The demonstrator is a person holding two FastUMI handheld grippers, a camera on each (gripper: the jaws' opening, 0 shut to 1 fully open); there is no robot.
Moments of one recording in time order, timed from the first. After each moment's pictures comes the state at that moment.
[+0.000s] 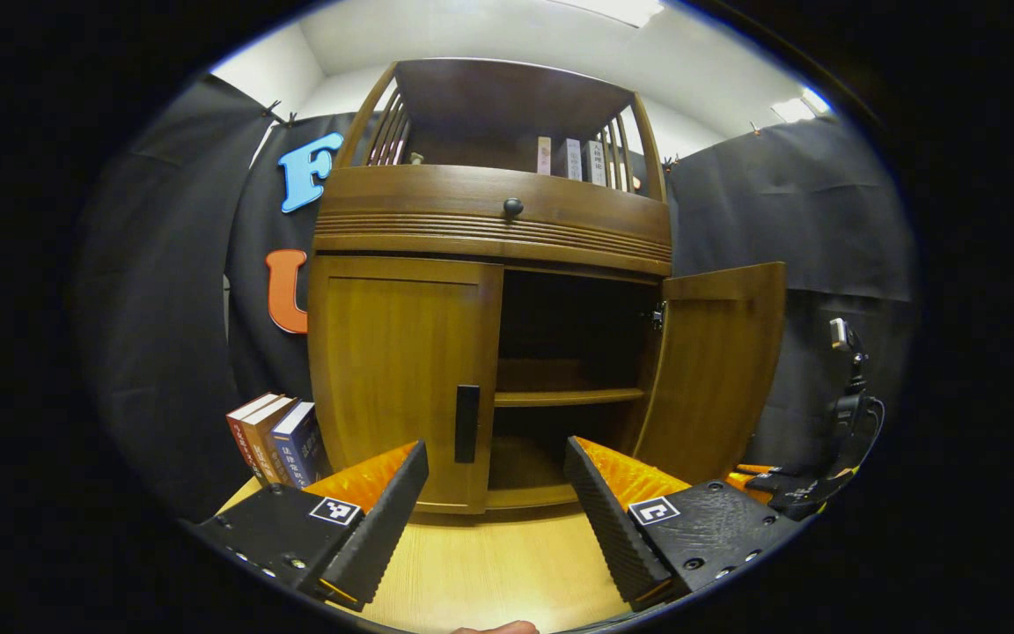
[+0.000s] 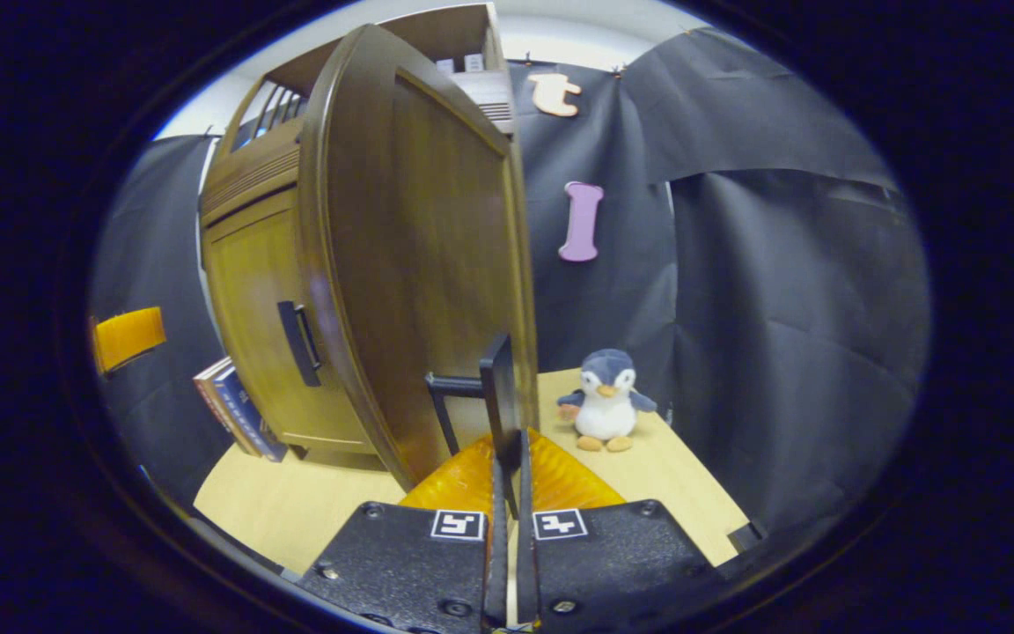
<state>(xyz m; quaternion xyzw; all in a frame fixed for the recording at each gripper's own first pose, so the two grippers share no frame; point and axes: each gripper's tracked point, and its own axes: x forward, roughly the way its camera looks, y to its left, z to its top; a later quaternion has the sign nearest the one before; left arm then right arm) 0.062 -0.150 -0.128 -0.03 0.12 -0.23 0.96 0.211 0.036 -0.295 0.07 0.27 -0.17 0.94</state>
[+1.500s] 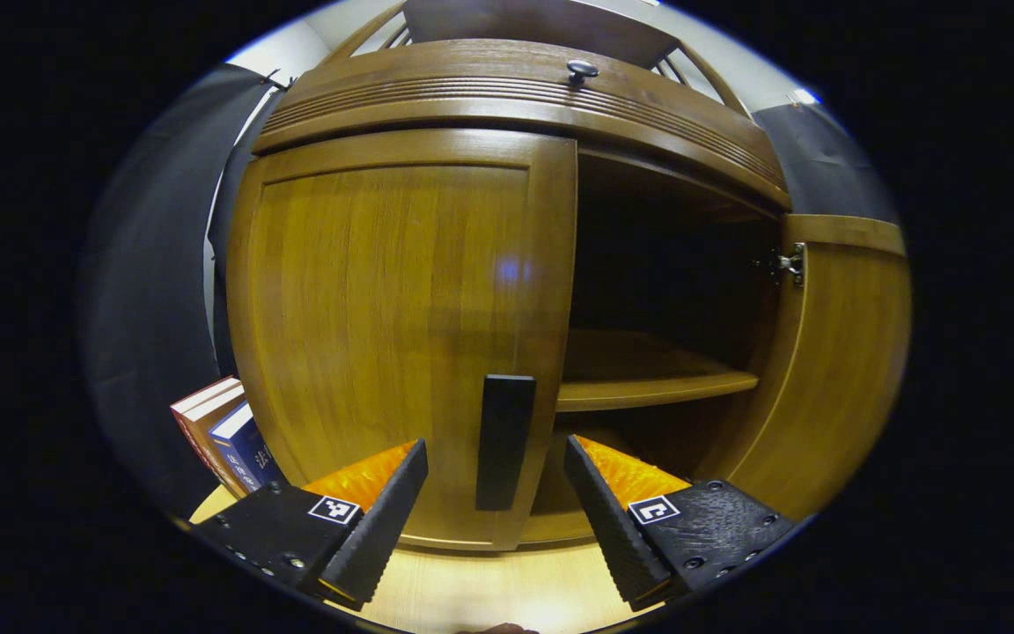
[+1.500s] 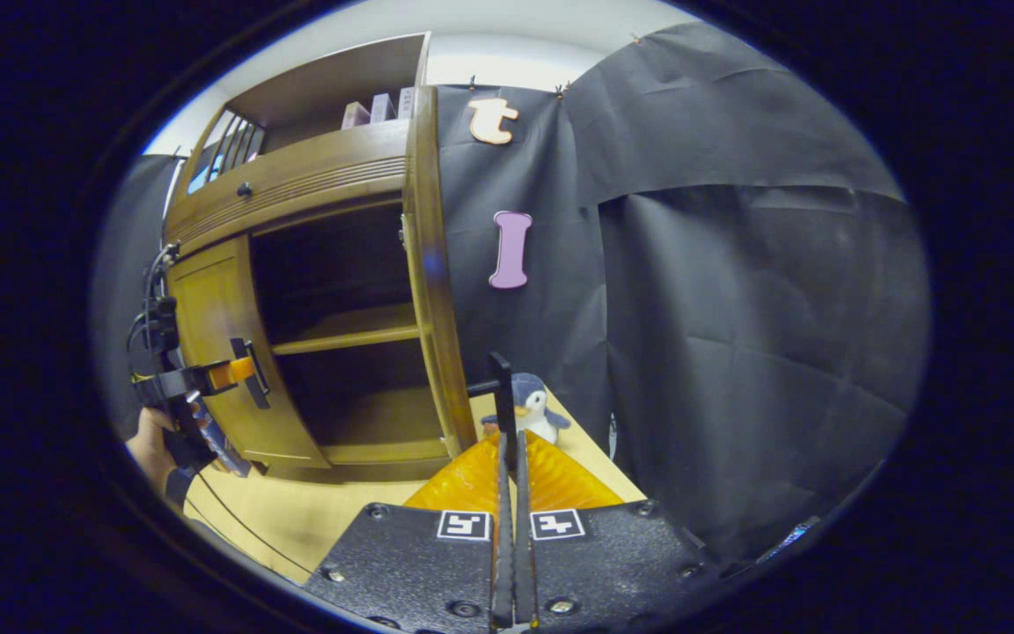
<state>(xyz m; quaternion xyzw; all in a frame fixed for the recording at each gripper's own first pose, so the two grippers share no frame) 0.236 -0.180 -0.231 -0.02 0.16 -0.18 0.97 0.146 -0.029 -0.246 0.06 0.23 -0.24 0.94</state>
